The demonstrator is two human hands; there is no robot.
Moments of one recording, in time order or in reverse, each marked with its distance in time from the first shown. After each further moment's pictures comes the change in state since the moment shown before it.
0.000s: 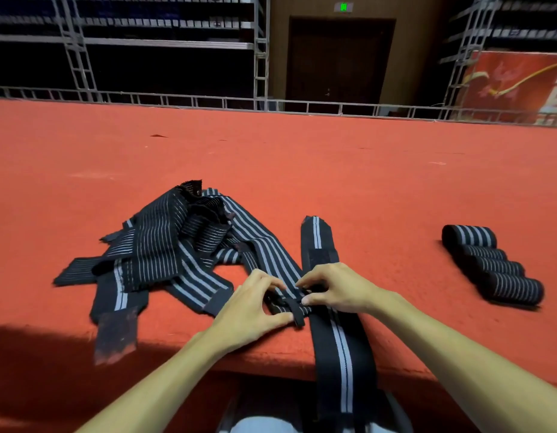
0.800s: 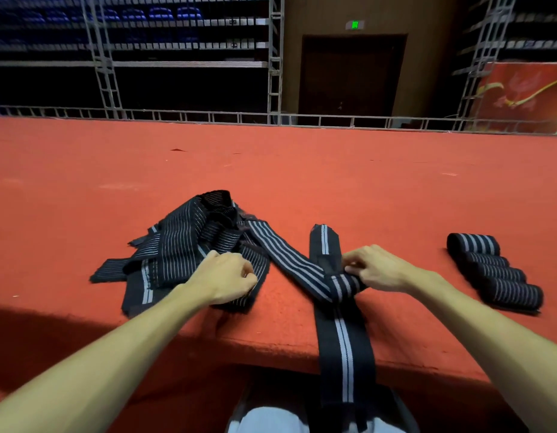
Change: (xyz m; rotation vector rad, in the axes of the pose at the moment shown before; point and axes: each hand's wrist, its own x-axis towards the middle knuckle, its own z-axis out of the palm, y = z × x) left_hand 0.008 0.019 -0.088 0.582 -0.103 -0.145; right_hand -0.028 0.011 -0.057 -0.149 0.059 0.096
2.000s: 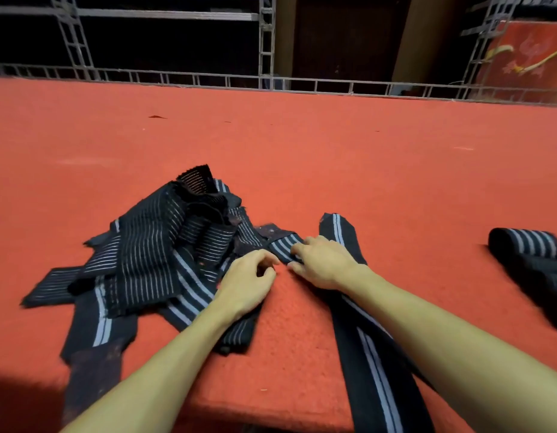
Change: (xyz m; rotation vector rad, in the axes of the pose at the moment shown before) left_hand 0.088 -0.015 0.091 -0.680 0.145 -0.128; right_hand 0.142 -0.036 0.075 -0.330 -0.010 0.035
